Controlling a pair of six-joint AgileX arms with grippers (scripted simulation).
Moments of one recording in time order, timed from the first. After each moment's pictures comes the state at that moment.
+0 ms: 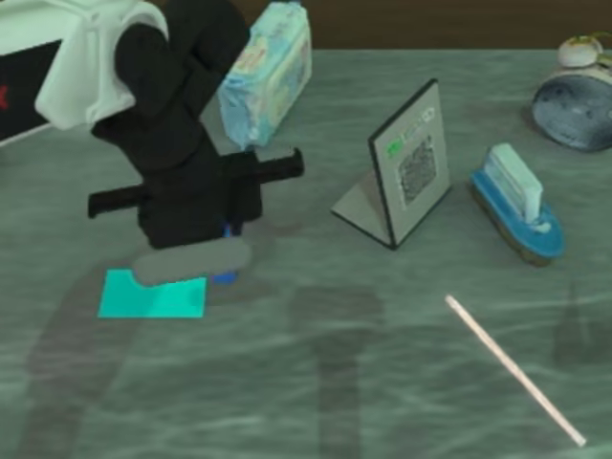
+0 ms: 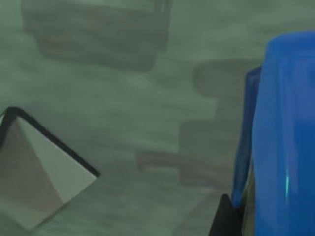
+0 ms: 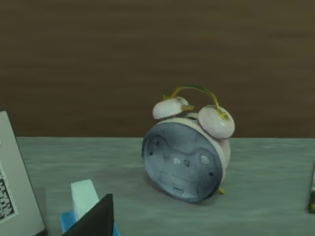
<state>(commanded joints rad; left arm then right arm) -0.51 1.76 1.37 -0.93 0.07 2.55 0.00 0.00 0.00 0.00 0.00 0.00</state>
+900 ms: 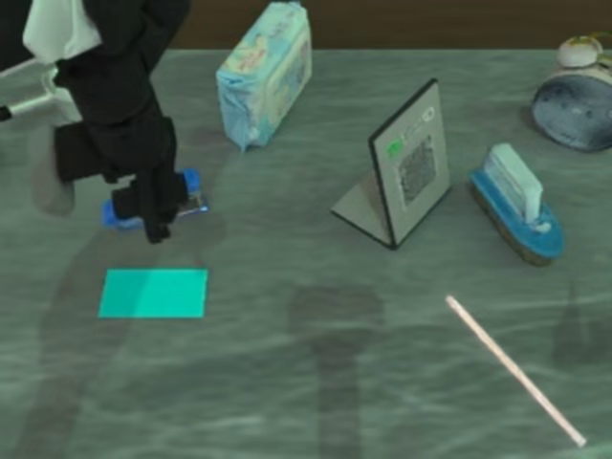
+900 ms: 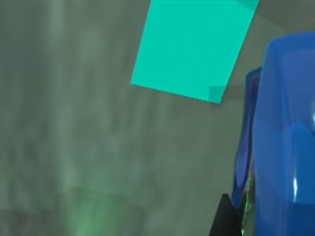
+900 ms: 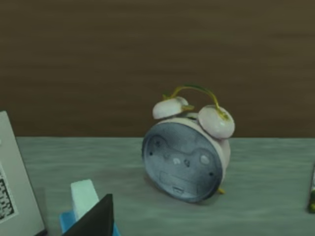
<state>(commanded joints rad) -0.36 1.92 1.56 -1.11 0.03 4.11 0.00 0.00 0.00 0.00 0.00 0.00</state>
